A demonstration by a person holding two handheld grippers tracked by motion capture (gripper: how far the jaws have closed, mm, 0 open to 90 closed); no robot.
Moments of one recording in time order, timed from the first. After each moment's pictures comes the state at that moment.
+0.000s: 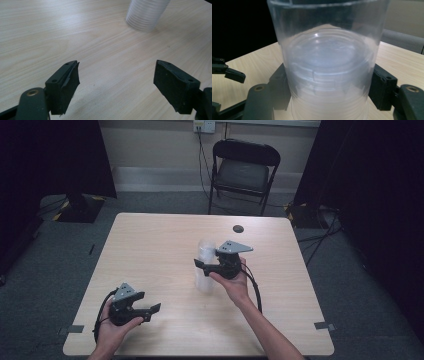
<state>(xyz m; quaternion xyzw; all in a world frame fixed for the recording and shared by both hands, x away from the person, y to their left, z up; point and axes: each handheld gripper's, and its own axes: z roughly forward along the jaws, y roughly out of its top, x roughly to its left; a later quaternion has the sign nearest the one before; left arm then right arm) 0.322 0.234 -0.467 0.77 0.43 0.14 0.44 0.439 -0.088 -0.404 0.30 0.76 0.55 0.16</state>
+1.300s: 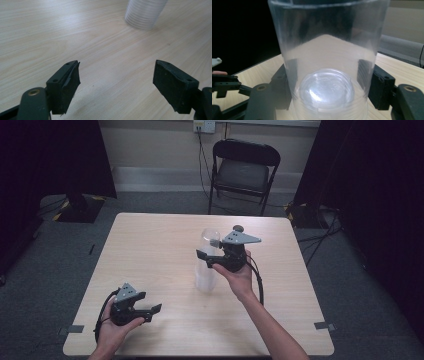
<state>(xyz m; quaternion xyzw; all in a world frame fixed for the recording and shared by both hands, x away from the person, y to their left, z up) 0.323 0.231 -0.468 0.78 0.43 0.15 0.44 0.435 -0.096 -0.364 0.30 0.75 0.57 0.16</state>
